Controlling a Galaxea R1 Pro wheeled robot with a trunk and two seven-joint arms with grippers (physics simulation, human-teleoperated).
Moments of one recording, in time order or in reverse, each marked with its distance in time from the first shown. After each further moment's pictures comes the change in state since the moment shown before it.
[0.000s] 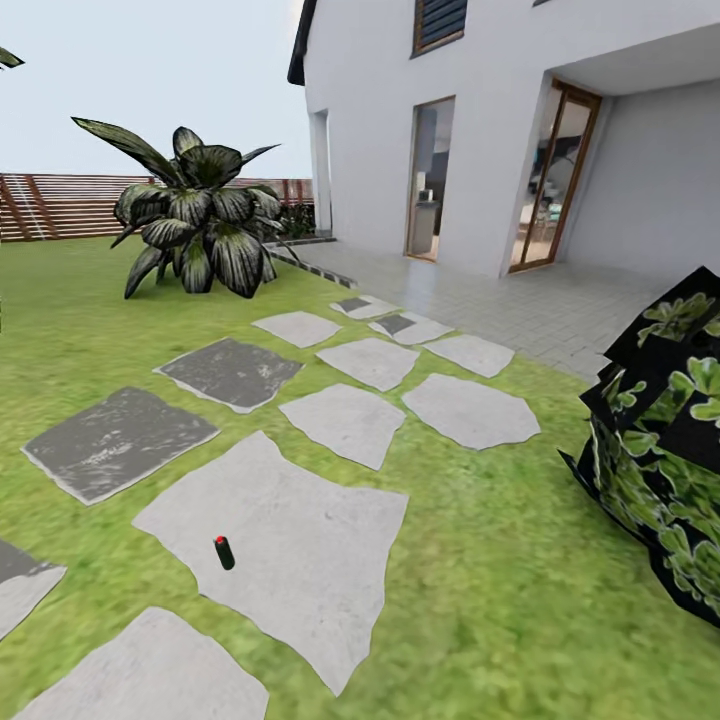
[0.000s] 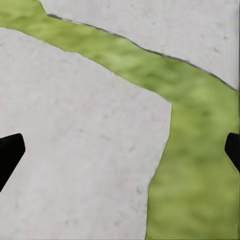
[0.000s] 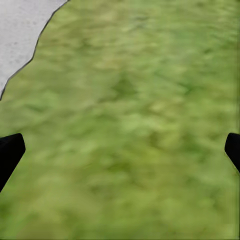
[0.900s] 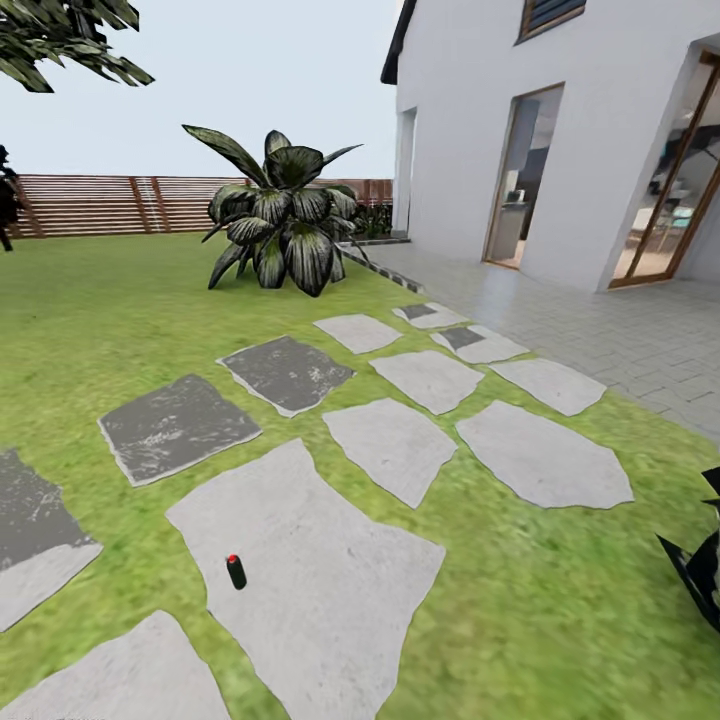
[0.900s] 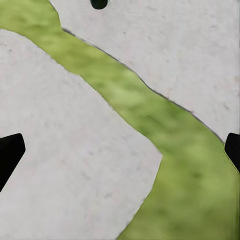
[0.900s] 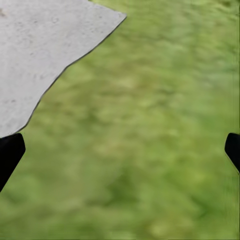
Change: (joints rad) left arm 0.001 0.000 0.000 0.000 0.000 0.000 0.000; right arm 0.000 0.000 0.001 0.001 0.000 0.000 0.000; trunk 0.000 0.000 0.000
